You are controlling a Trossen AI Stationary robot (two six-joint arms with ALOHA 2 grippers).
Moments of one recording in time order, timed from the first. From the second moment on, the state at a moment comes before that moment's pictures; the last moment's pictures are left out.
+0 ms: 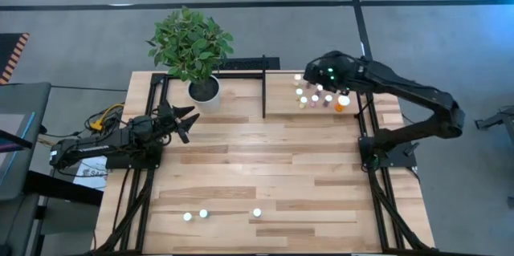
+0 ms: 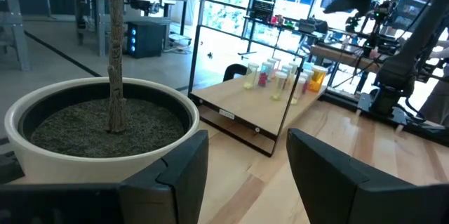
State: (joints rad) left arm 0.20 0.10 0.03 0.02 -0.37 -0.23; right arm -0.45 1.22 1.28 -0.87 0.30 1.22
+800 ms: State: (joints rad) left arm 0.20 0.10 0.03 0.02 -0.37 -0.23; right arm -0.35 0.43 0.50 -0.25 0.00 0.84
